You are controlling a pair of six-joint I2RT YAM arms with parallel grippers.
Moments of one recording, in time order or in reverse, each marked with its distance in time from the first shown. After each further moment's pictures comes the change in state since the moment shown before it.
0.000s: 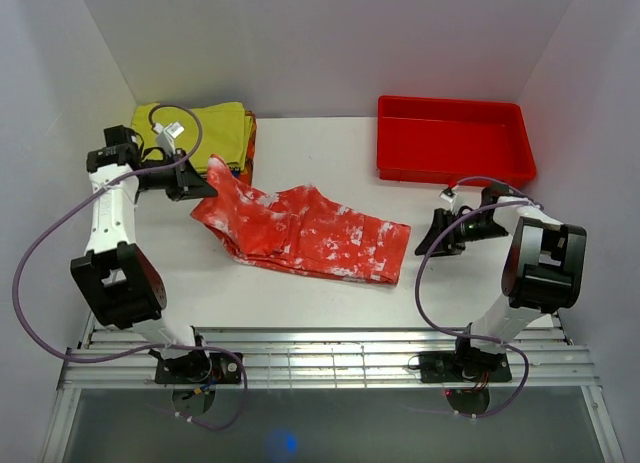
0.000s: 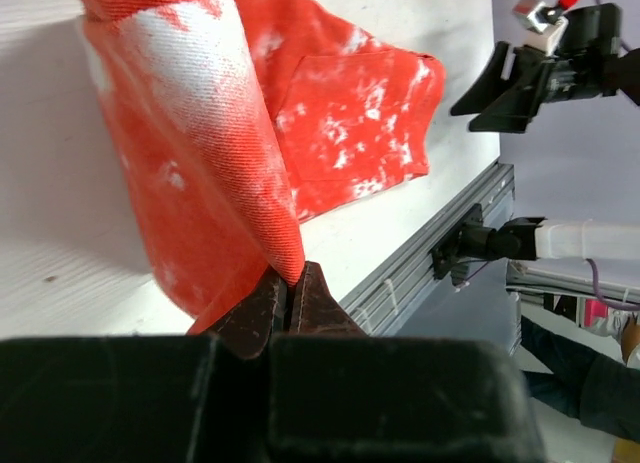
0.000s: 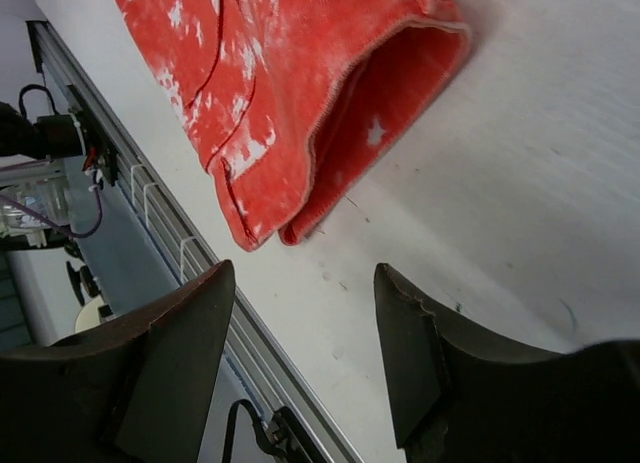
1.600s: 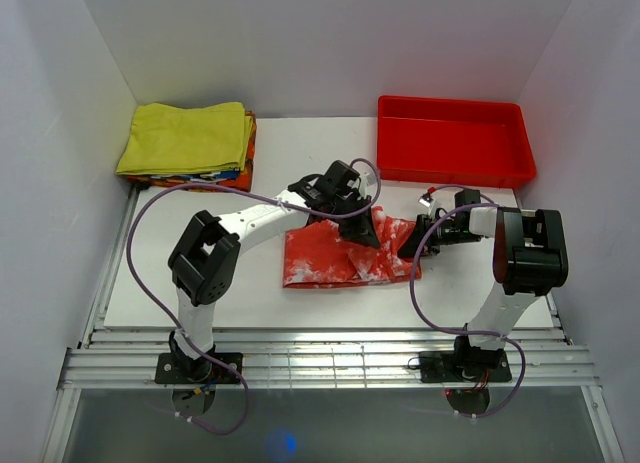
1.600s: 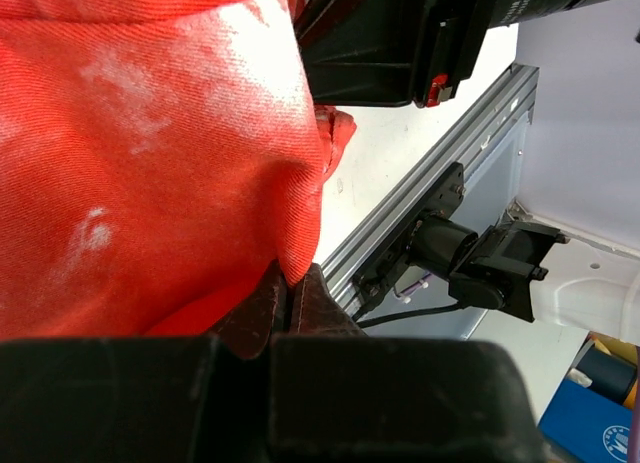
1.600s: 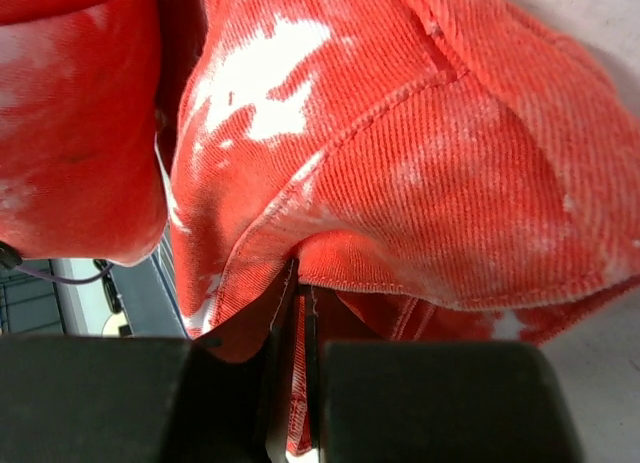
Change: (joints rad) left arm -1.121 0.298 -0.047 0.741 -0.464 -0.915; right arm 0.170 0.112 -0.145 0.488 -0.106 0.315
